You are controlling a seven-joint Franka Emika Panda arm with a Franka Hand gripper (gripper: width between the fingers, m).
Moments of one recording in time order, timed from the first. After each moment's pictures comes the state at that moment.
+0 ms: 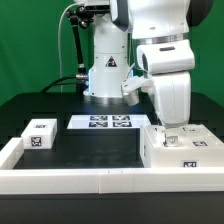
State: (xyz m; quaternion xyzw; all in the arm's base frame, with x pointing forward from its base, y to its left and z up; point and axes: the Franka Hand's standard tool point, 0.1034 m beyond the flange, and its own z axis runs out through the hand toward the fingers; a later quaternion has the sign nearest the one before) arm 0.574 0.063 0.054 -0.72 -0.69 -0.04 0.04
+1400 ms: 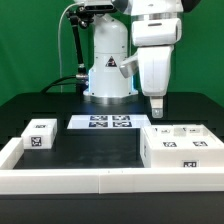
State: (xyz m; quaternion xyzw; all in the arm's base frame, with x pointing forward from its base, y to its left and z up) arm 0.521 0.060 0.086 -0.81 -0.59 -0.03 0.02
